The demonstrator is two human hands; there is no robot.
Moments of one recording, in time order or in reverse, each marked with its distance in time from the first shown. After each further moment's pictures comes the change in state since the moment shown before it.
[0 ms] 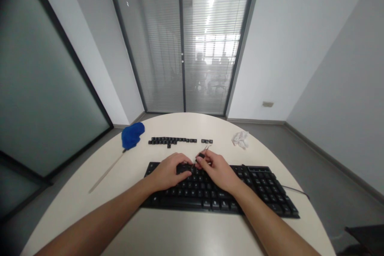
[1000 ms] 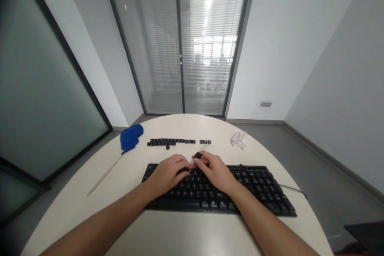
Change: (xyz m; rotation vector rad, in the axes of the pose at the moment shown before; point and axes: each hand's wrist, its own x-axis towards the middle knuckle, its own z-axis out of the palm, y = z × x) left_hand -0.004 0.009 -0.002 0.249 -0.027 0.141; right_hand 0.000 0.003 0.002 -0.034 0.021 -0.022
